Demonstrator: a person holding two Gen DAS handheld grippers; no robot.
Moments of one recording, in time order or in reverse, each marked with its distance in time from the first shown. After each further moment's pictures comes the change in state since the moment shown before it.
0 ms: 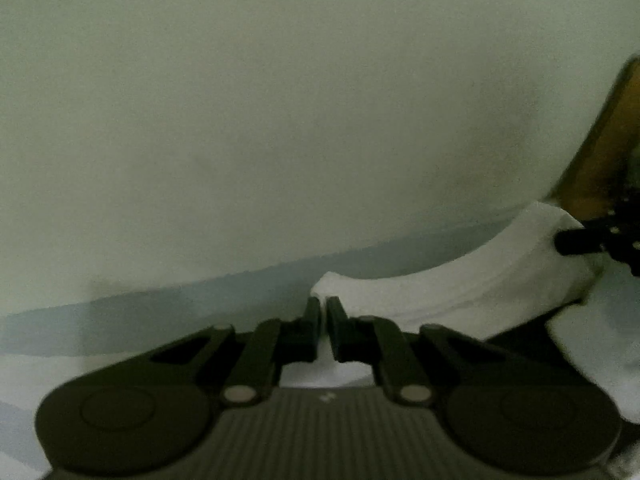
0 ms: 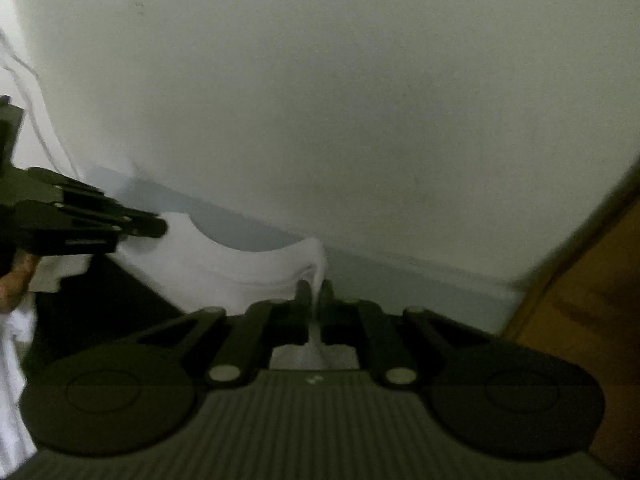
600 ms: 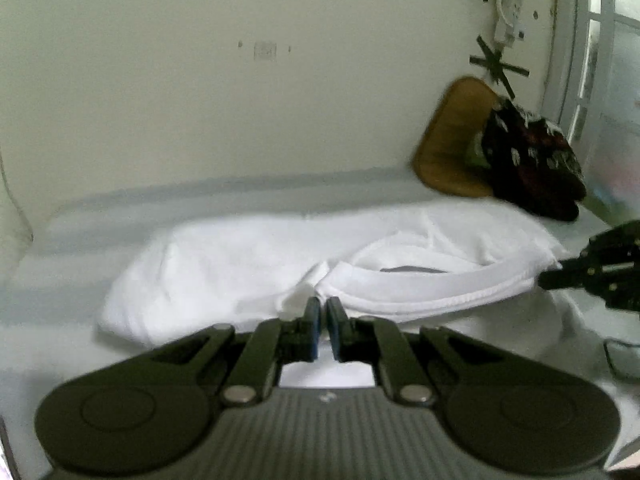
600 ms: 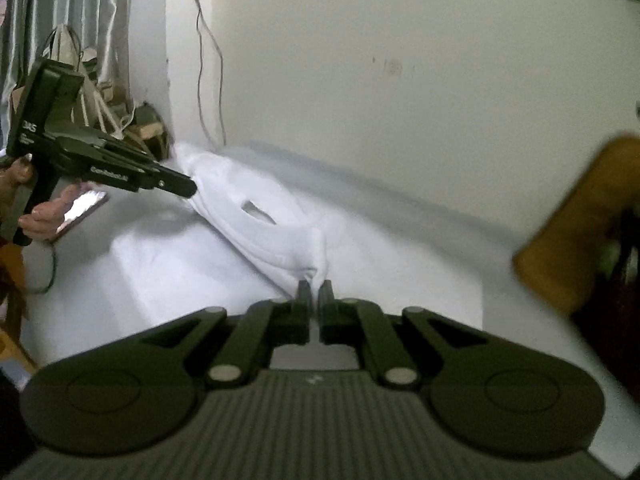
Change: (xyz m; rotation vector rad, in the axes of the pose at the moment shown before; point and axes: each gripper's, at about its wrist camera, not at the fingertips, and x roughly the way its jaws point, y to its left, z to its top) left arm -0.222 -0.031 -0.238 -0.044 -0.189 -0.130; right arm -0.237 0.159 -0.221 -0.250 -0.160 0.064
